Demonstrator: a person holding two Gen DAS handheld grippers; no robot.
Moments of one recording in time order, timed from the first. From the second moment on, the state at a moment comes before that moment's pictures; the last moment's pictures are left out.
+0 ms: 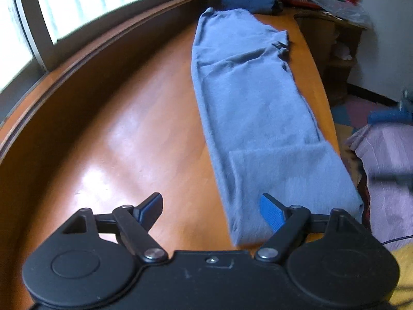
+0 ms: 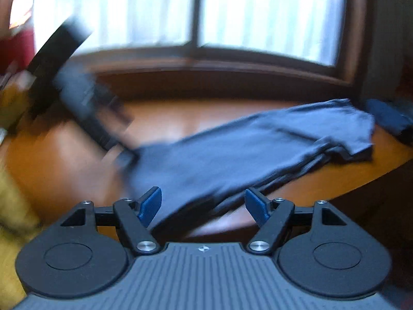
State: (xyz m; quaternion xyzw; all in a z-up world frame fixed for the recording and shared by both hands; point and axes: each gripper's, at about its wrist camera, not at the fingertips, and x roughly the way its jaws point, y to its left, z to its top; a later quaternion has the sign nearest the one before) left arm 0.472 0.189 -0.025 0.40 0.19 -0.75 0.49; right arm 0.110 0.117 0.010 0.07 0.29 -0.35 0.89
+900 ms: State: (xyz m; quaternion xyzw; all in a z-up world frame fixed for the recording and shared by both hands) left arm 0.452 0.208 -0.047 0.40 0.19 -0.81 0.37; right arm 0.140 0.112 -0.014 0.18 0.31 -0.38 0.86
